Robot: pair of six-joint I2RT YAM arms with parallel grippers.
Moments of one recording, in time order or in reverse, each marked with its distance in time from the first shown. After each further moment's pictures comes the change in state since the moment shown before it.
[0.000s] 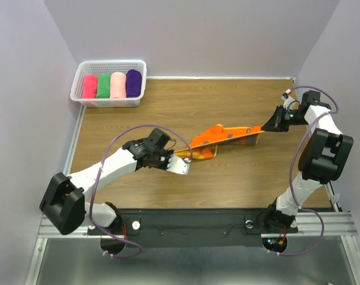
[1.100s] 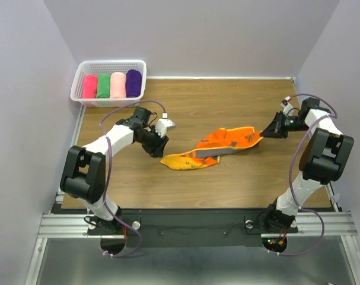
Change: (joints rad) left arm 0.371 0.253 0.104 0.032 0.341 -0.650; right arm -0.044 0.000 -0.075 -0.047 -0.062 -0.020
